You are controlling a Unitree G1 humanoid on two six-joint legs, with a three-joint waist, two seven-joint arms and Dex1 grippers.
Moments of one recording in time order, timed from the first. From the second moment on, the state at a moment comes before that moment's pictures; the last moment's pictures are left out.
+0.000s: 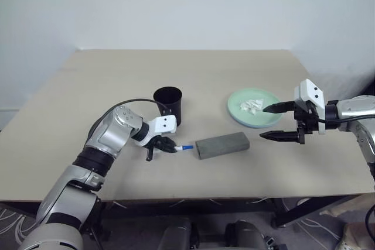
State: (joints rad) left arm -0.68 0.66 -0.40 0.34 0.06 0.30 -1.42; right arm -0.54 -0.89 0.06 -0.03 0.37 0.52 1.30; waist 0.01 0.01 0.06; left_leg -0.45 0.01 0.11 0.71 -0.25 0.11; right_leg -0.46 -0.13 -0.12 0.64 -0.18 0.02
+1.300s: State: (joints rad) left arm -0.91 0.37 0.14 0.72 -0.25 0.05 -0.77; right arm -0.62 -0.87 0.03 0.01 0.42 0.58 1.29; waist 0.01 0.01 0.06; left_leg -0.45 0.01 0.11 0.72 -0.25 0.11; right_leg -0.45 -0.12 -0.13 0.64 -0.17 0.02
